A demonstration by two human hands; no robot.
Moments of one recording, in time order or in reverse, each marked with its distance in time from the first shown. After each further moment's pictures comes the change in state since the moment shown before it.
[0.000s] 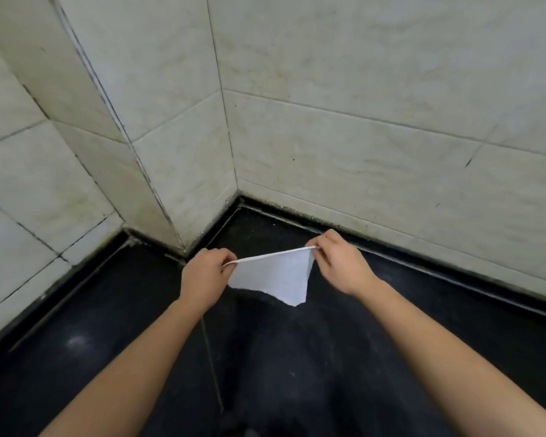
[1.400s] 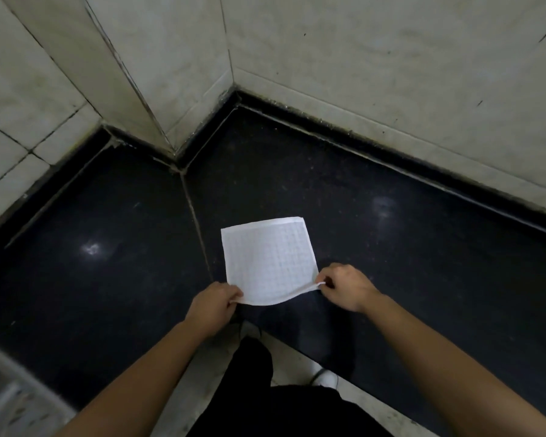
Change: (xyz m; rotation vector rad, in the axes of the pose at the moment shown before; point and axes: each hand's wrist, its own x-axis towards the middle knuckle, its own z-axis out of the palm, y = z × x) left_hand -0.215 -0.034 0.115 -0.008 -0.638 -0.067; right_hand -0.169 0.044 0.122 -0.006 -0.655 0.267
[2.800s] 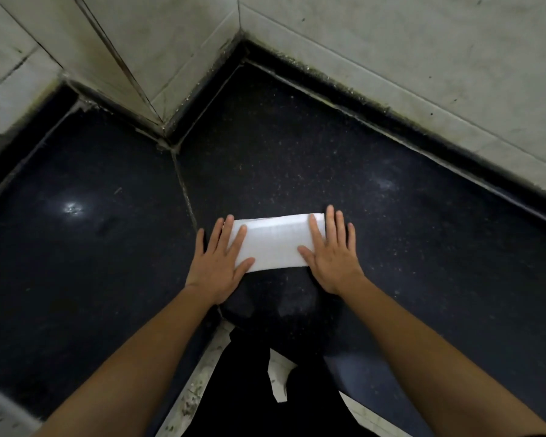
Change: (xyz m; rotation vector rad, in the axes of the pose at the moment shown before) left_hand 0.097 -0.034 -0.010 0.334 0.074 0.013; right_hand 0.110 -0.029 0.022 -0.311 0.212 0.072
